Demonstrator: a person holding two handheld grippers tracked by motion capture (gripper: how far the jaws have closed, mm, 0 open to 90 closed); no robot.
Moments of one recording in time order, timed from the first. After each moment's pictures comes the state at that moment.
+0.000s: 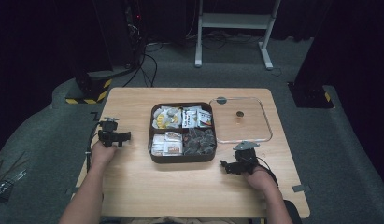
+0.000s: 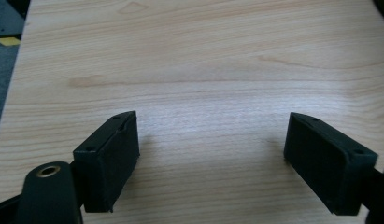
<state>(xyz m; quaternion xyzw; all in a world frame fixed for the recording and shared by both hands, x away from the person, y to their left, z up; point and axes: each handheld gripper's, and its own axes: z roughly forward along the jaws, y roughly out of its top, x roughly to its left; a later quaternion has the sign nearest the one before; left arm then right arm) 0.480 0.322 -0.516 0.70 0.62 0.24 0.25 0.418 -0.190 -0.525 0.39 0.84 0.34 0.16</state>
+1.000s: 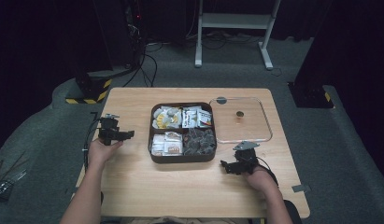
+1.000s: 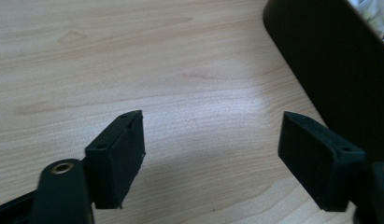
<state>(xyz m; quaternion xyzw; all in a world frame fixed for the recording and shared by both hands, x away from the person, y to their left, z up) 0.471 0.318 -0.483 0.74 0.57 0.18 0.31 0.418 -0.190 -0.525 0.39 0.84 0.34 0.16</state>
